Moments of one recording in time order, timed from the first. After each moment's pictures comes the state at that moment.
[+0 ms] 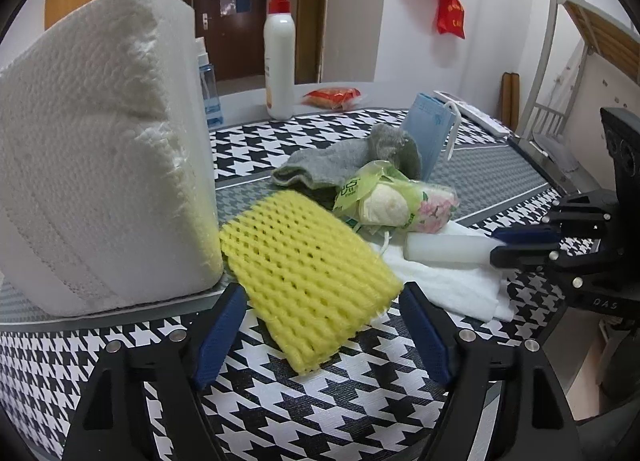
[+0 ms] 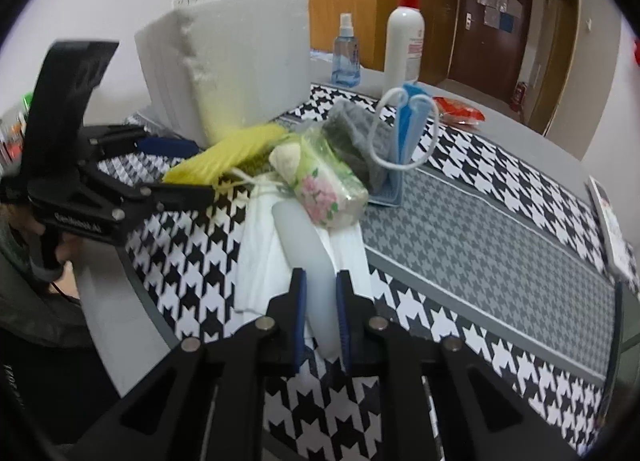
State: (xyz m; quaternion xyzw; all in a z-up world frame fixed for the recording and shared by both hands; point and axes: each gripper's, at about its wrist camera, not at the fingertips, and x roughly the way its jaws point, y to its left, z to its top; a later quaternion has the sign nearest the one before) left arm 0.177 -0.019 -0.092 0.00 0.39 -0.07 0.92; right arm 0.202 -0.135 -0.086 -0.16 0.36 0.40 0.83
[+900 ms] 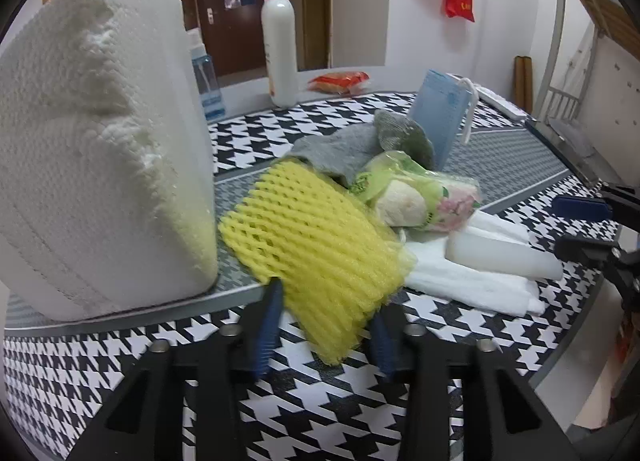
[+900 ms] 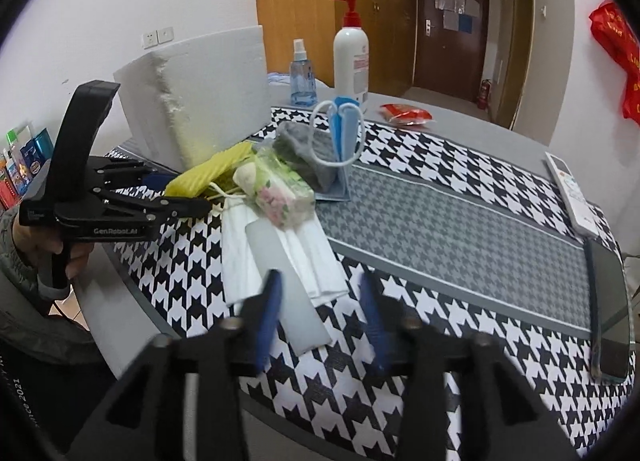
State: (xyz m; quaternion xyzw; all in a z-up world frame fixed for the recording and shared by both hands) left arm 0.190 -0.027 -0.101 0.03 0.41 -0.04 0.91; right arm 0.189 -0.170 -0.075 -0.11 0.34 0.36 0.86
